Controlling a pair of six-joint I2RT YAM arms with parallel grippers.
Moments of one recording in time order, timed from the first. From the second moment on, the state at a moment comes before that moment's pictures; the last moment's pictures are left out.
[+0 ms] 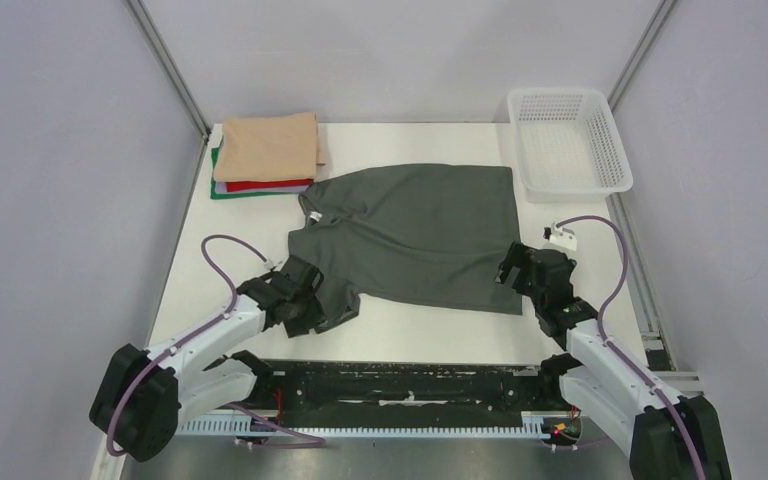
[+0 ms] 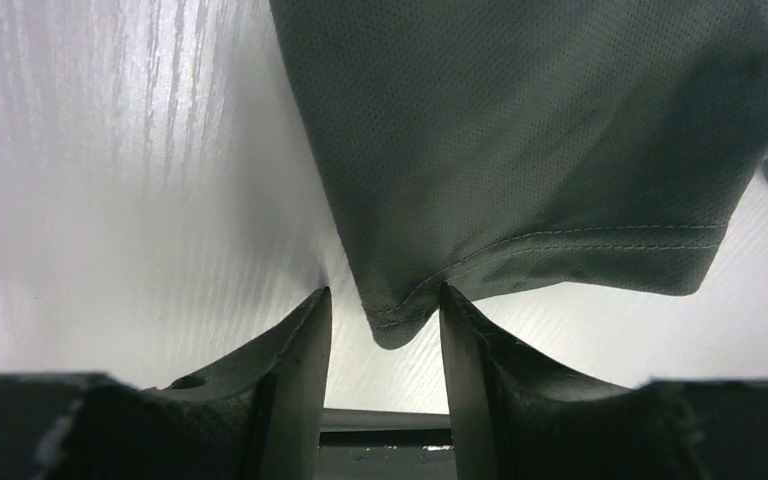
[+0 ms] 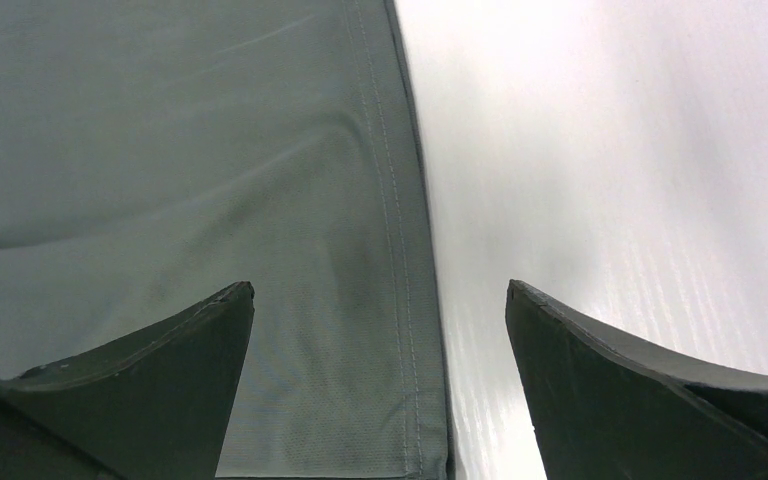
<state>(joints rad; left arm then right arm) -0.54 1.03 0.47 -0.69 -0.09 -0.91 0.26 0.84 0.28 -0.06 0.29 0.47</state>
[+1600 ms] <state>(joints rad) -0.55 0.98 0.46 -0.66 -0.08 -0.90 0.34 0.84 0.35 -0.50 0.20 0.53</state>
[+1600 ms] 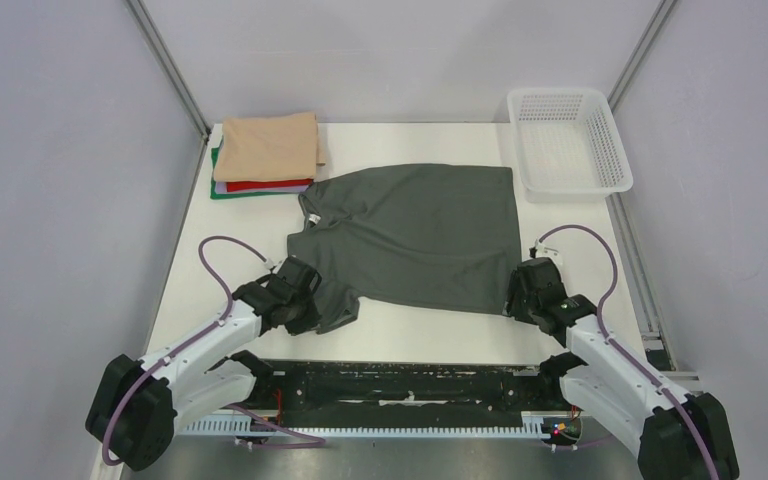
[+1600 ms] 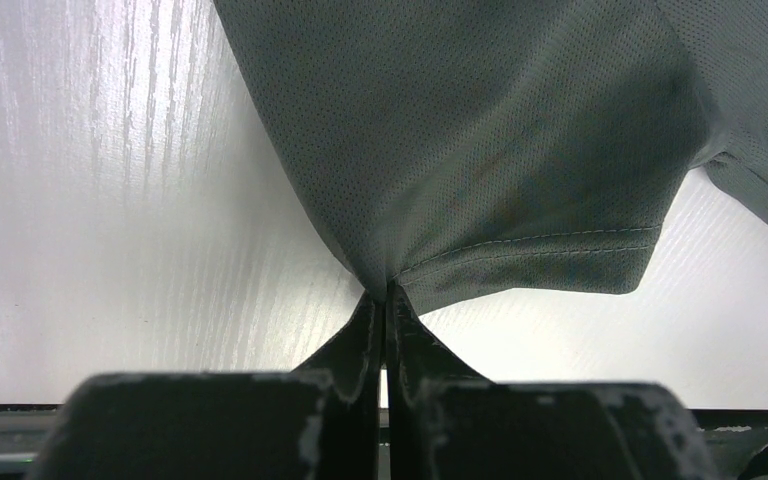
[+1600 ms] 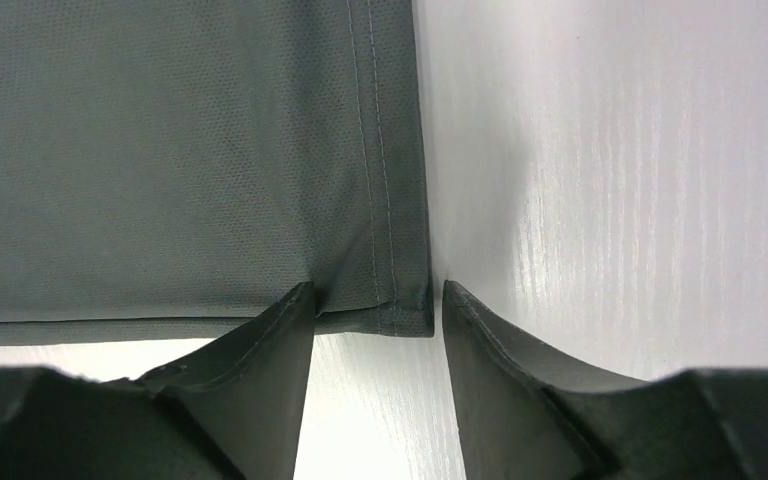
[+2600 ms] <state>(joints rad) -0.55 0.76 0.83 -0.64 -0.30 -0.84 0.44 0.77 0.67 -0.50 0.36 0.53</state>
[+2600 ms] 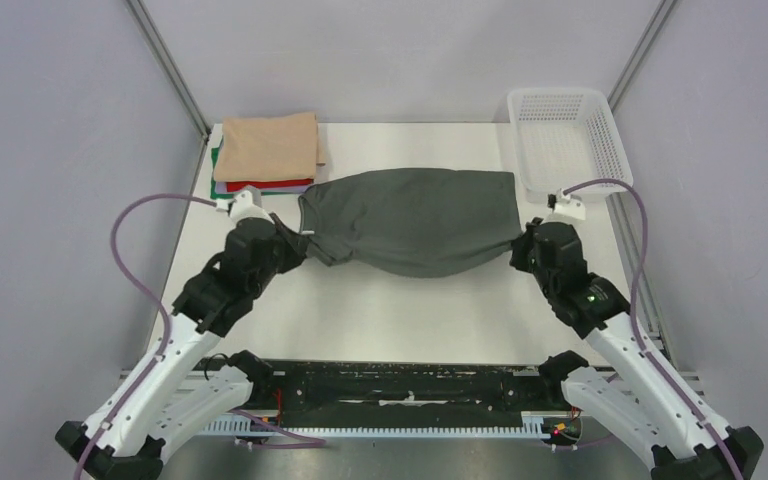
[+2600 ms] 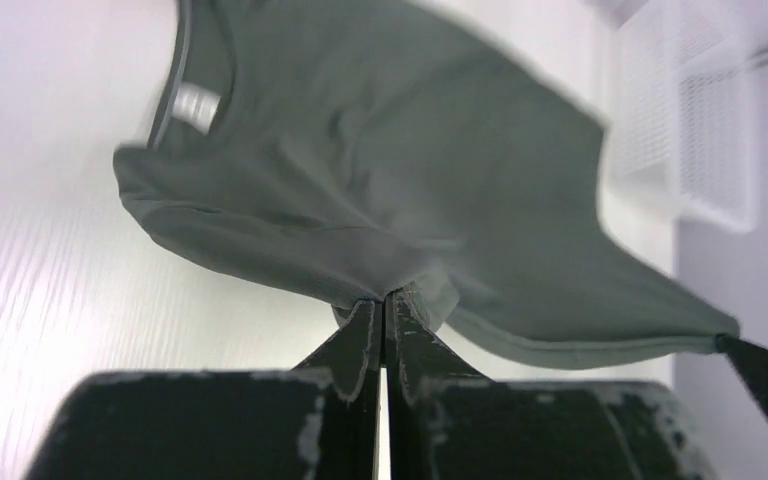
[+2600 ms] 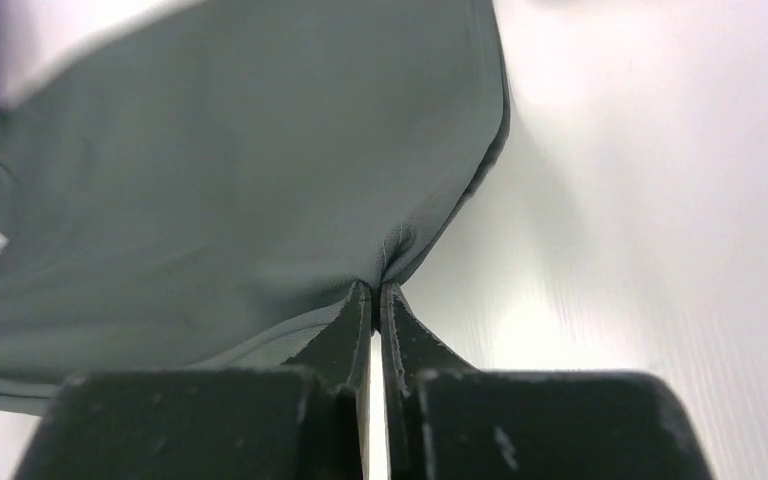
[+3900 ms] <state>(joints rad) -0.53 0.65 1.61 -0.60 -0.05 -0.42 0.44 0.54 1.37 -0.72 0.09 0.37</state>
